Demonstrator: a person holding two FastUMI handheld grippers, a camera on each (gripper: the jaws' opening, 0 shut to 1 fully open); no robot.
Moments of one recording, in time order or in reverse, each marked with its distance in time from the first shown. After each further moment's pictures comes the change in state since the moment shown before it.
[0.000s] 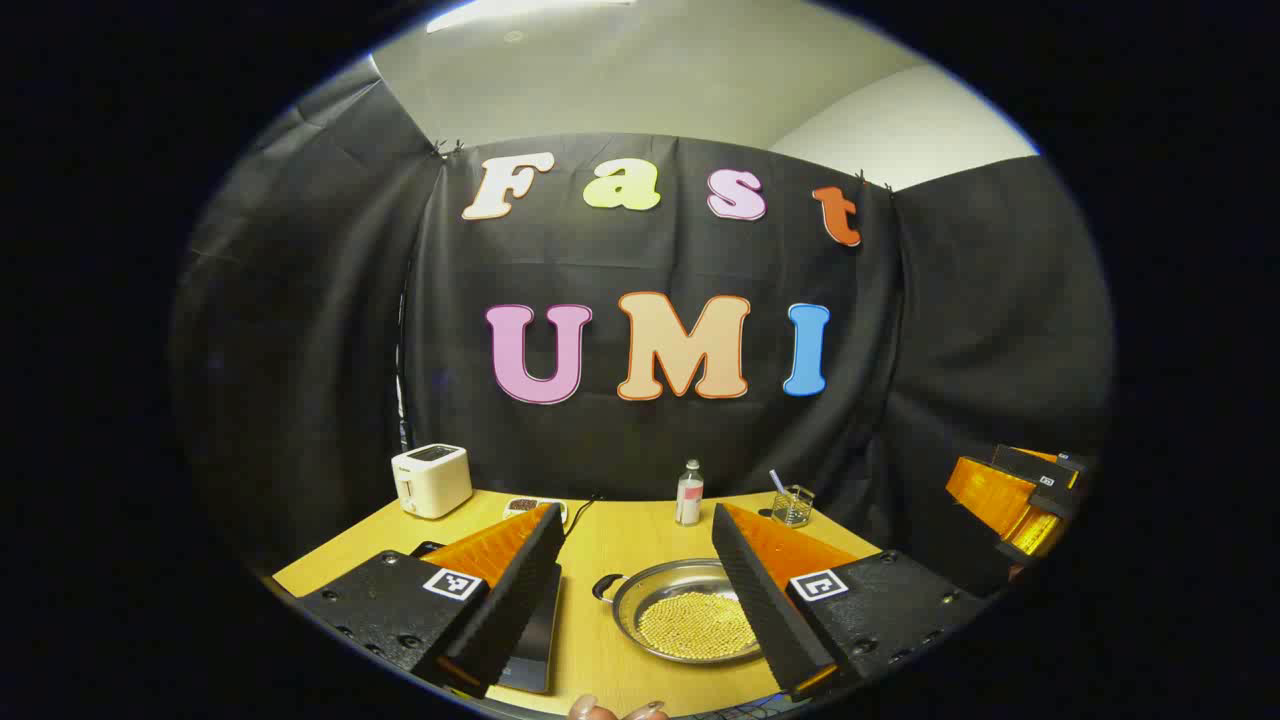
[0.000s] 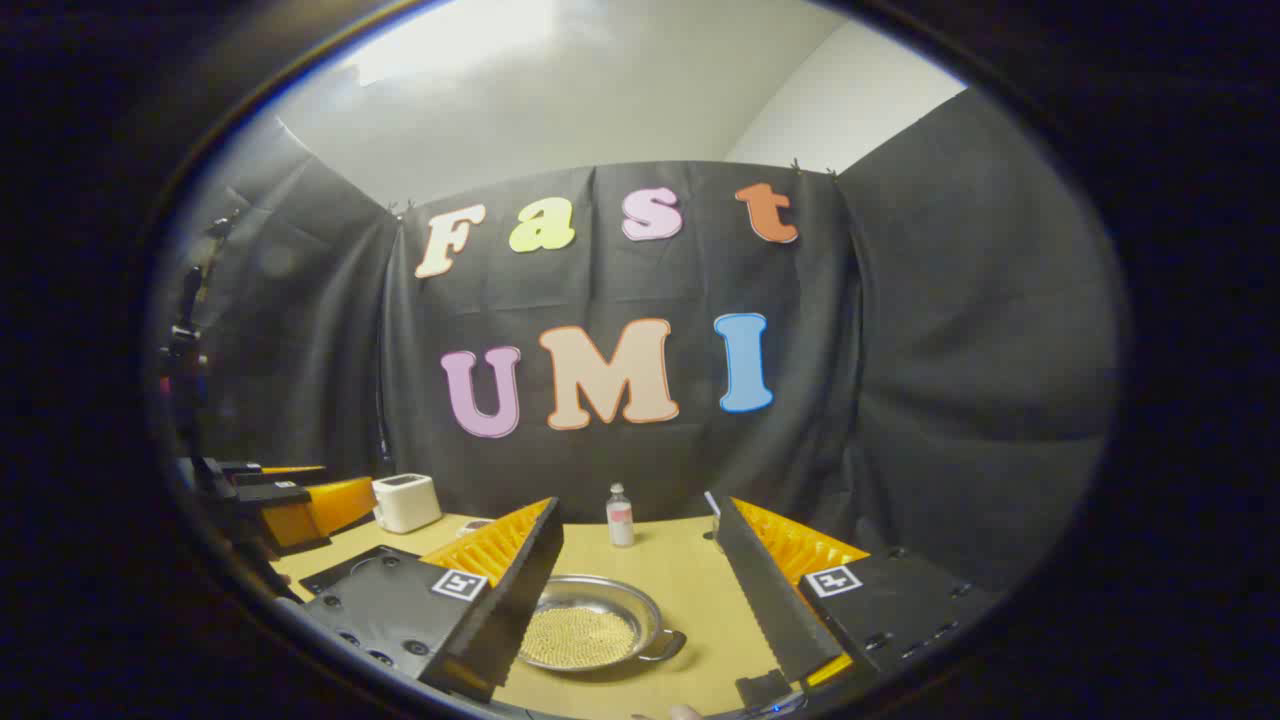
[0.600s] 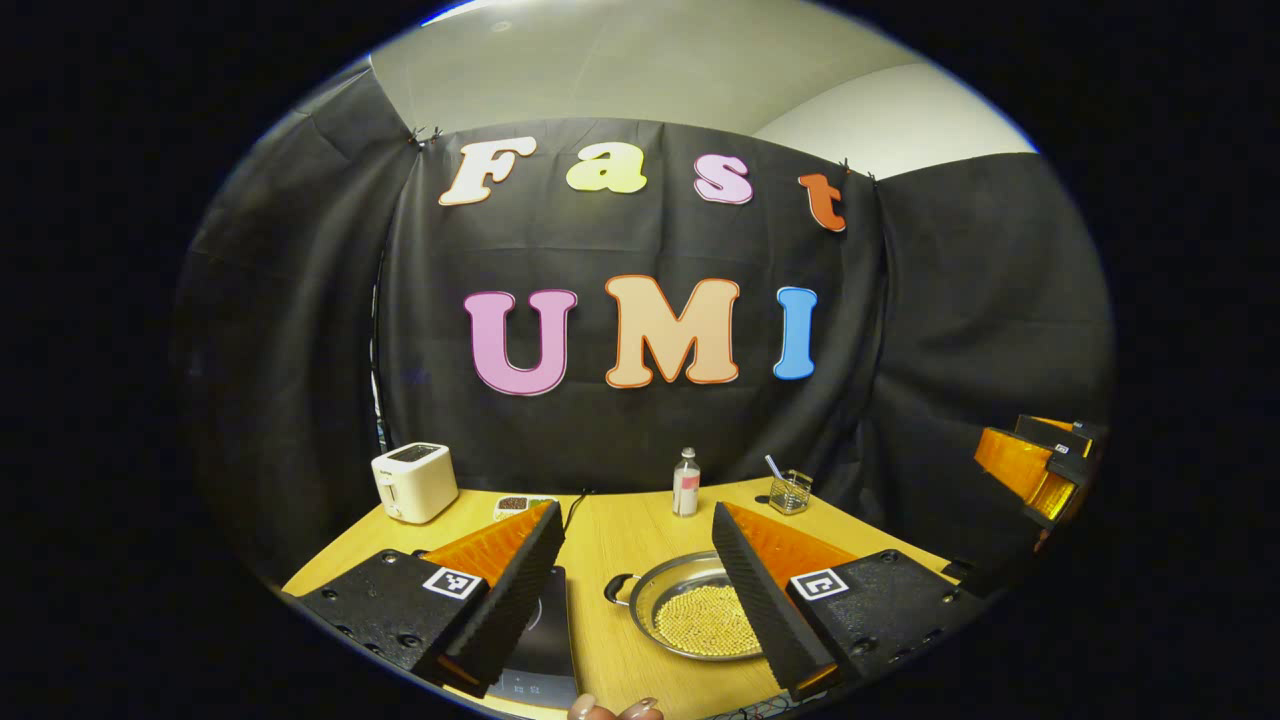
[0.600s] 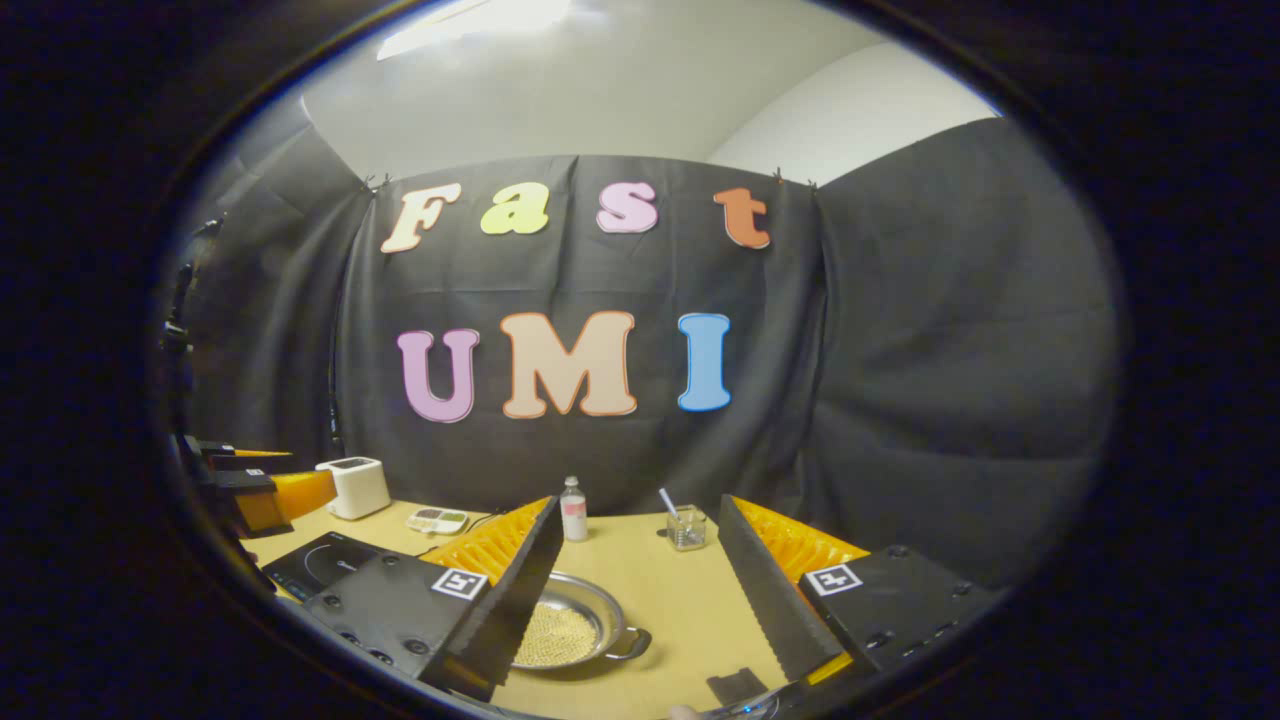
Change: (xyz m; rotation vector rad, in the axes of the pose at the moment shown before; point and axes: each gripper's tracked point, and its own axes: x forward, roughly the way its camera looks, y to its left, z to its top) left arm 0.026 0.027 -0.002 0.014 0.000 -0.074; right arm 0.002 -0.008 0.019 -0.098 -0.060 -0.146
